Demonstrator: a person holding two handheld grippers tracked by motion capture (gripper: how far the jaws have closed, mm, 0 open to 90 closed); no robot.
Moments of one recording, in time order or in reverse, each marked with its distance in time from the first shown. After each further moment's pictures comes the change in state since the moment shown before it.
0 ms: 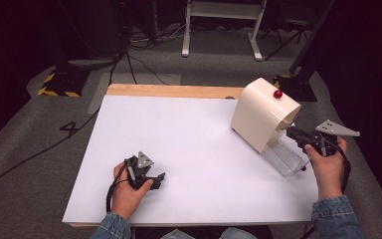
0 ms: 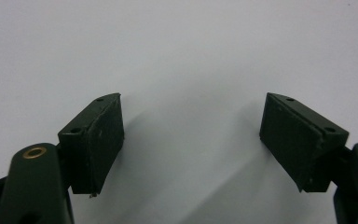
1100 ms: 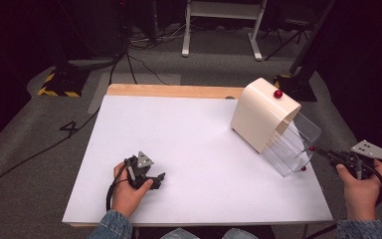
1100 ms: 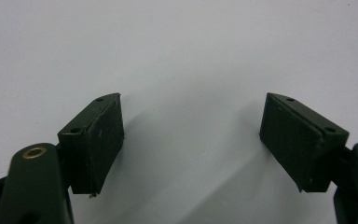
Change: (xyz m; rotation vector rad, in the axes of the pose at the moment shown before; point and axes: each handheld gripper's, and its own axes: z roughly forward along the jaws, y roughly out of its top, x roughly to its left) left arm 0.000 0.000 0.000 0.003 -0.001 0.000; right arm -0.009 -0.027 -0.086 -0.009 -0.043 0.035
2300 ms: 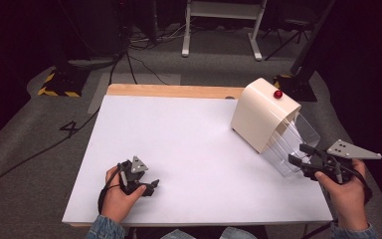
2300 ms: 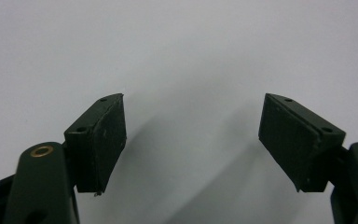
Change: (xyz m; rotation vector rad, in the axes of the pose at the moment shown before) left arm -0.002 -0.010 -0.029 0.063 -0.023 0.029; right arm 0.075 0.033 0.012 0.068 0.126 -0.061
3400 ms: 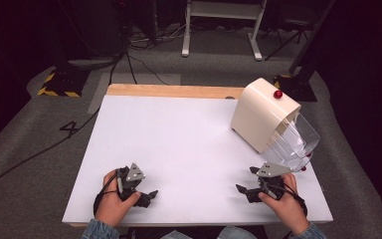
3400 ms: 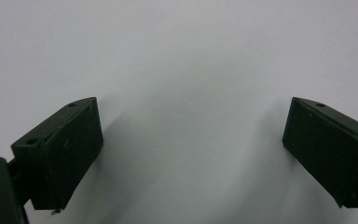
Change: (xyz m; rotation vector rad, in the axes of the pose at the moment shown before) left arm 0.002 -0.019 0.002 -0.010 -0.083 0.072; right arm 0.088 -0.063 0.113 0.227 0.136 -0.122
